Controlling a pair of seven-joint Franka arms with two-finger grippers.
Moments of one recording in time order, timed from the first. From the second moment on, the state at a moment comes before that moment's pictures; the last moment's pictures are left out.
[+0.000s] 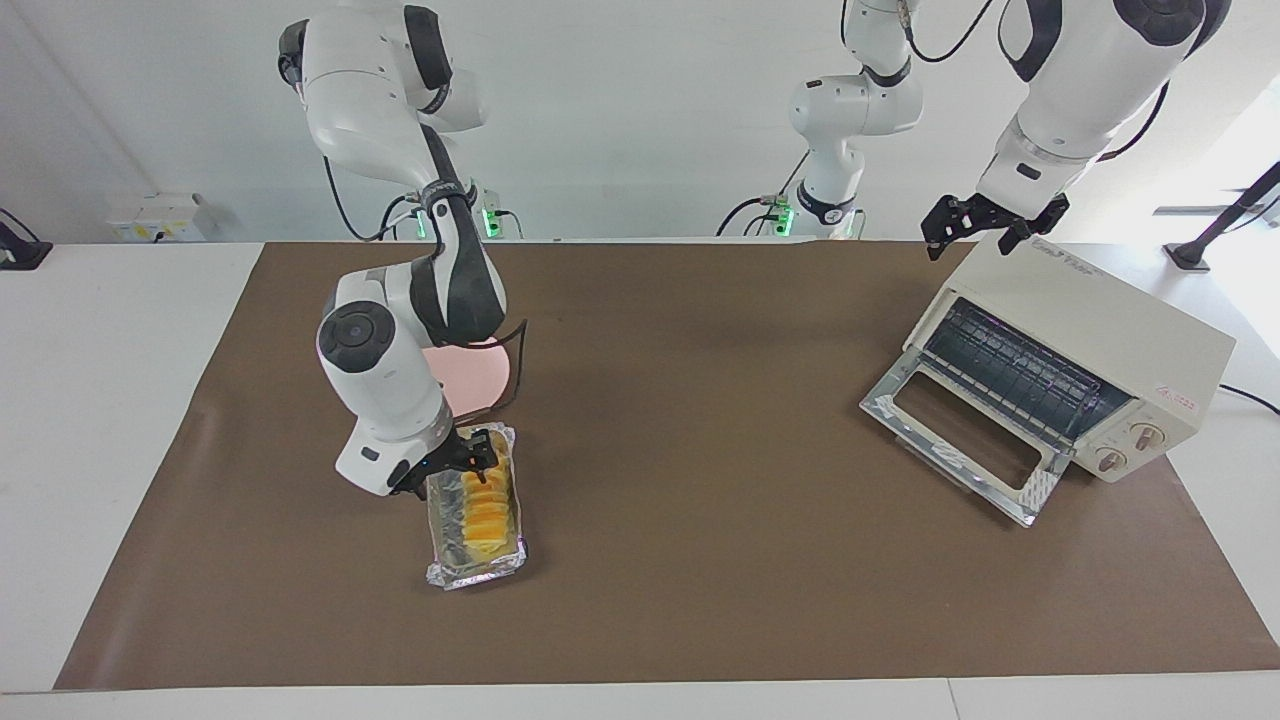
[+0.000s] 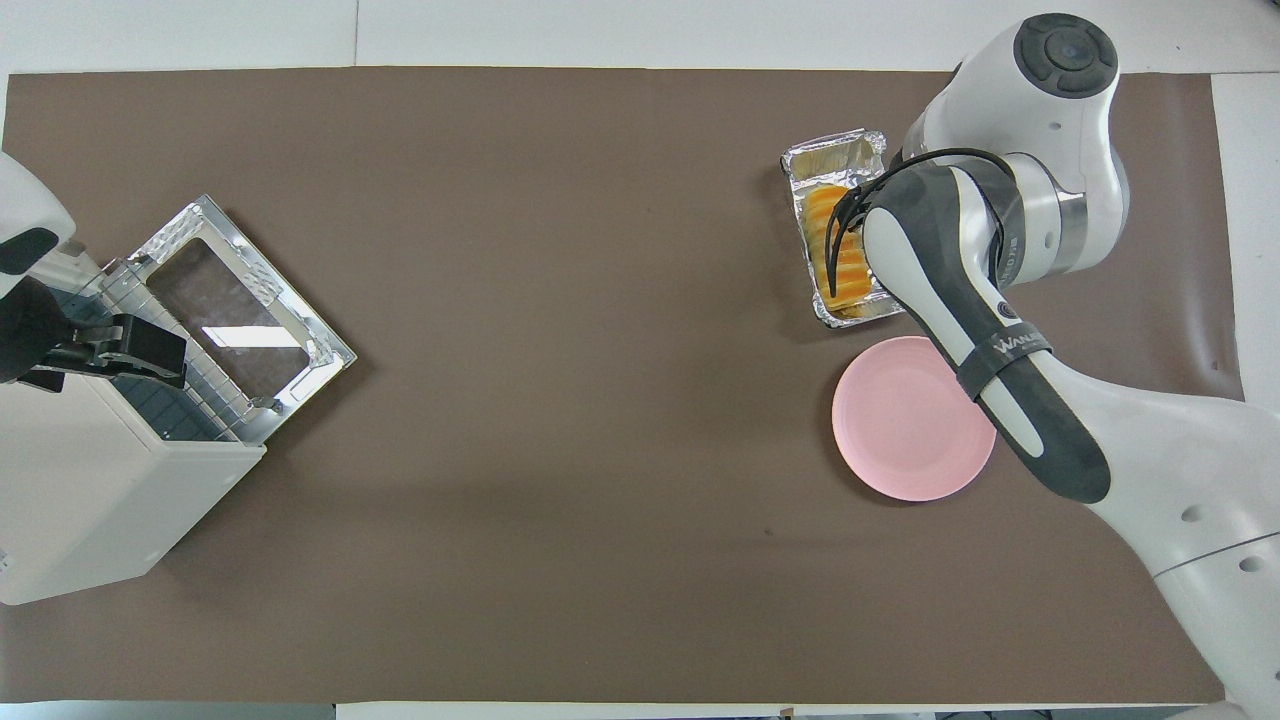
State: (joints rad) left arm -0.02 -0.05 -0.10 -1.64 0.04 1.43 -0.08; right arm 0.09 0.57 0.08 -1.43 -0.05 2.04 -0.10
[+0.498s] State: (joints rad) left arm -0.02 -0.05 -0.10 -1.64 0.04 1.43 -0.08; right arm 0.05 0.59 0.08 -1.56 -0.06 2.23 -0.17
